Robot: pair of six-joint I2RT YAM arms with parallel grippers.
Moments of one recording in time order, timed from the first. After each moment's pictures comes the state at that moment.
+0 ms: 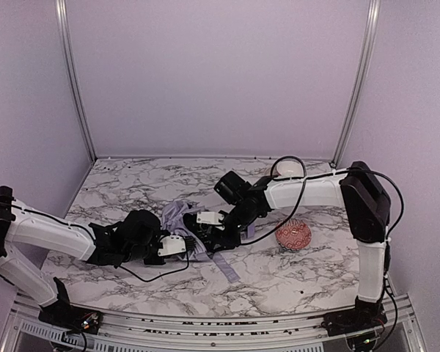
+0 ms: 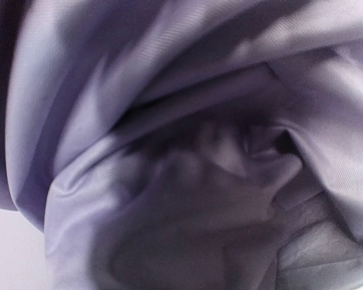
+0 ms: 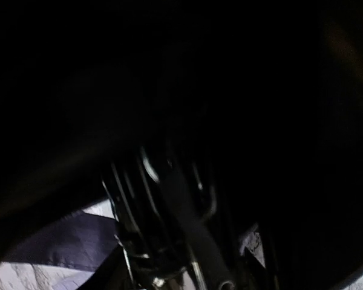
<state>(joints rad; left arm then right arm) -0.97 1.46 0.60 0.13 -0.28 0.76 0.87 2.04 1.47 -0.57 -0.41 -0.60</state>
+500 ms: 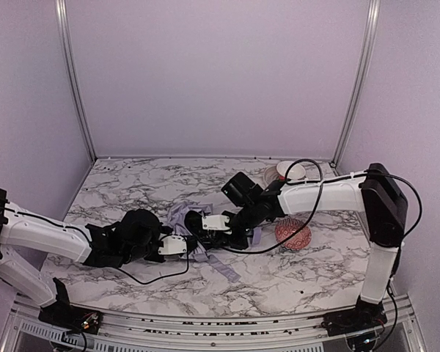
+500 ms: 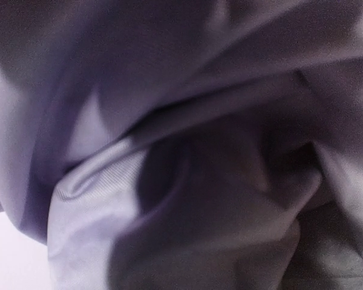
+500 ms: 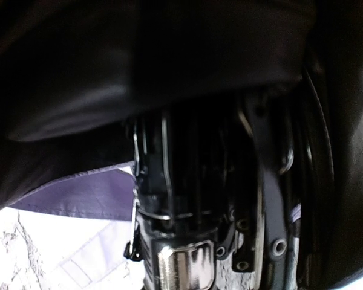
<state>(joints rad) -1.01 1.41 0.58 0.16 -0.38 0.89 0.89 1.93 1.36 -0.50 -0.35 -0.71</state>
